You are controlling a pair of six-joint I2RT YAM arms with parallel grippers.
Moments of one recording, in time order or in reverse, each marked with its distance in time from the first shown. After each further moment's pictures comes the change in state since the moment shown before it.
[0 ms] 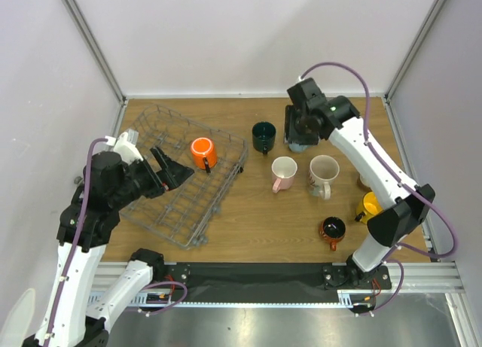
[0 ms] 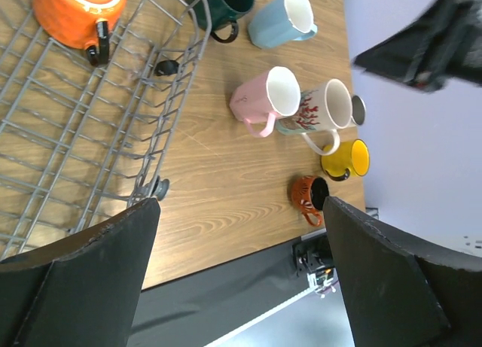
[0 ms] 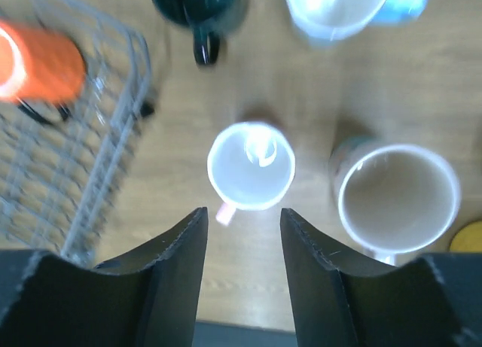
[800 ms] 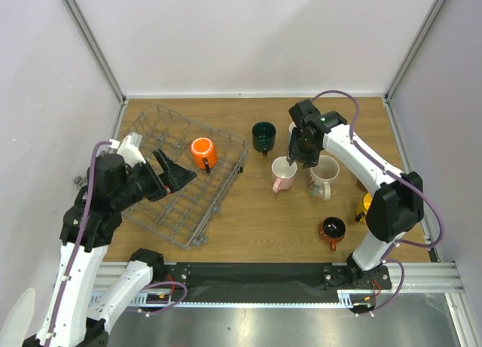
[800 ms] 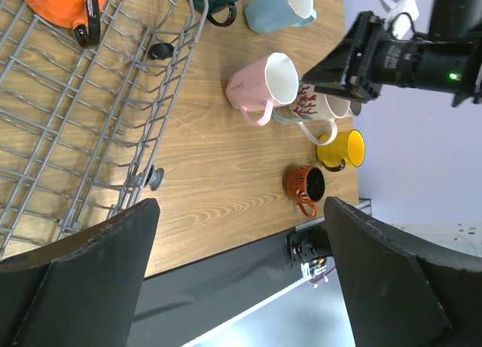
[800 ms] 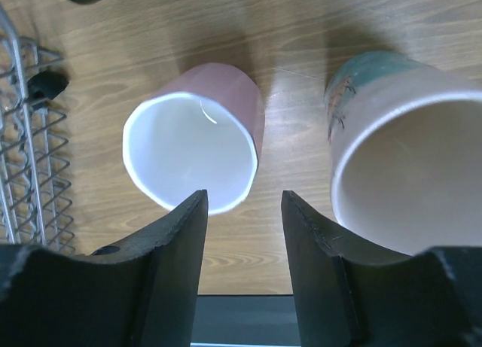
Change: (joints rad) left arm 0.000 -0.014 -0.042 0.008 0.039 -0.024; right arm -0.074 0.018 -0.336 0.101 -0.075 0.153
